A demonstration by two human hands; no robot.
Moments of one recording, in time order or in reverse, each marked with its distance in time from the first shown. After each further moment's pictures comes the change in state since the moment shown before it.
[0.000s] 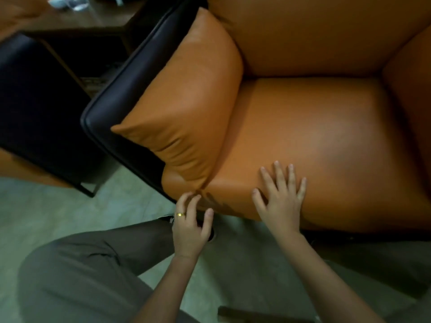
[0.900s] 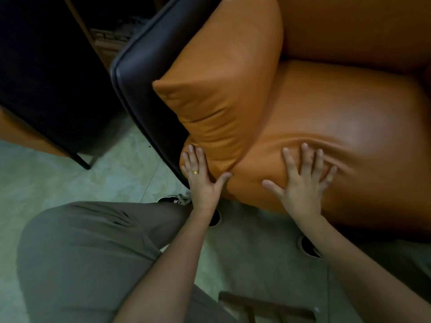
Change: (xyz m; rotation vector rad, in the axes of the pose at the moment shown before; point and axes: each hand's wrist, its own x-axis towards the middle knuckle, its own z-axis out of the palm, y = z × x) left_hand 0.051 -0.050 0.052 -0.189 0.021 -0.194; right_hand 0.013 -0.004 0.026 -0.172 -0.034 -0.030
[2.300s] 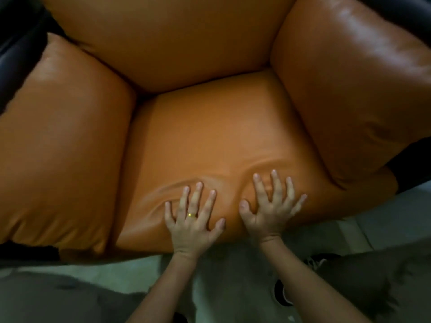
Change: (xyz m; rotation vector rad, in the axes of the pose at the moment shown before) left_hand -0.041 0.147 0.131 0.544 -0.104 0.828; right_hand -0.006 0.149 0.020 0.073 0.650 0.418
